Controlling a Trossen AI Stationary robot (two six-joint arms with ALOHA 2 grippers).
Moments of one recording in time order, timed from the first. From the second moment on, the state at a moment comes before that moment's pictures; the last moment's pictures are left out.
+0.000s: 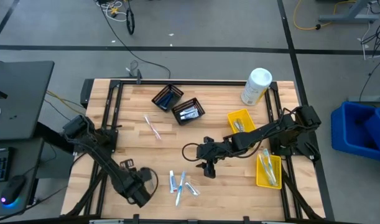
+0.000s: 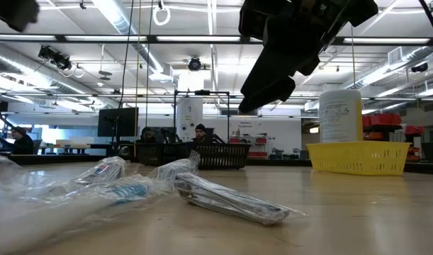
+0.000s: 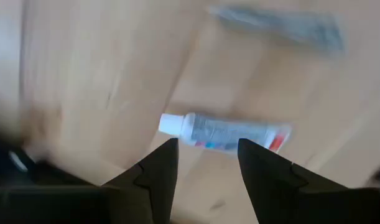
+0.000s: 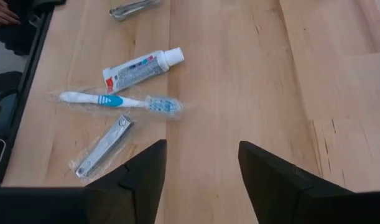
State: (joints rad) left arm -0.78 1.77 1.26 -1.19 -0.01 -1.22; right arm 0.28 1.72 1.05 -0.15 0.02 0.34
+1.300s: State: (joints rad) left arm -0.90 1.87 1.25 -1.10 -0.02 -2.38; right arm 0.28 1.72 1.05 -0.15 0.02 0.33
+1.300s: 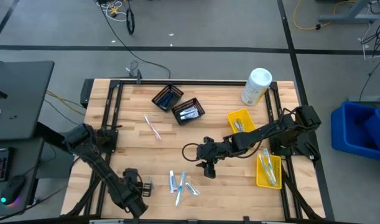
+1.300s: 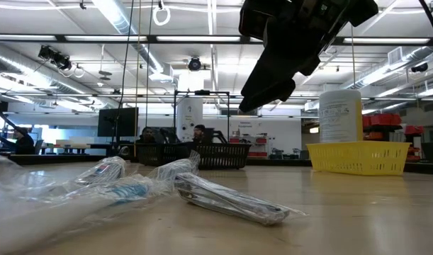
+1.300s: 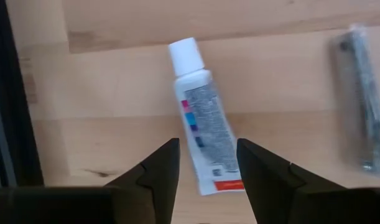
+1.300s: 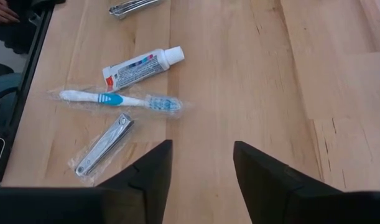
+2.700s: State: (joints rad) left arm -0.87 1.88 1.18 -0.93 -0.27 -1.91; right arm 0.28 1.72 1.05 -0.05 0.02 0.33
